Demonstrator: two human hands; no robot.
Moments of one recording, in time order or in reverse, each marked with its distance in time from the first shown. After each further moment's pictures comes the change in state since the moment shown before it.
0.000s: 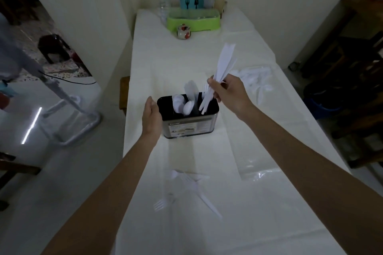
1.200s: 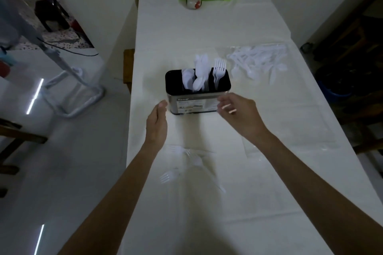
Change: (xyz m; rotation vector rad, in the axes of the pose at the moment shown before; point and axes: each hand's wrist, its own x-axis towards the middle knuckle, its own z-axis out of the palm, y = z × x) left_hand -0.038 -0.069 -0.021 -0.114 -0.074 -0.022; right_hand -0.077 0.049 0.018 -0.259 -0.112 -0.030
